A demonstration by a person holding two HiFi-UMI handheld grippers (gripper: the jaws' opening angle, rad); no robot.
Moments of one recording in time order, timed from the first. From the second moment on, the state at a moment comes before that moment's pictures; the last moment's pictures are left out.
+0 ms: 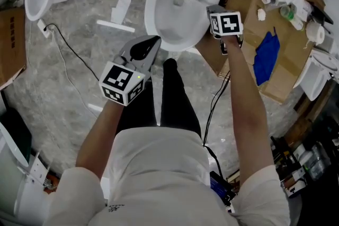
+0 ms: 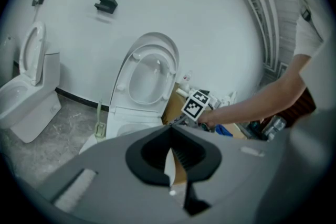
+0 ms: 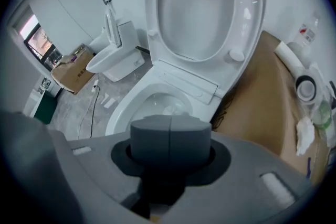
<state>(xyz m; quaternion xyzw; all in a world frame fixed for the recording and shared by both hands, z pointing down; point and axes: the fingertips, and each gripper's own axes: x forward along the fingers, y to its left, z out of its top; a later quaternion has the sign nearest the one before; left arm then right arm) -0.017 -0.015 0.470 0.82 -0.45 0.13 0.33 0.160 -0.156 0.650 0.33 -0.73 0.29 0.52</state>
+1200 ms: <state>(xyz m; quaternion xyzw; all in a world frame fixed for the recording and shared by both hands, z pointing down) -0.042 -0.049 0.503 0.81 -0.45 0.12 0.36 0.156 -0.225 0.691 0.27 -0.70 0.22 0.63</state>
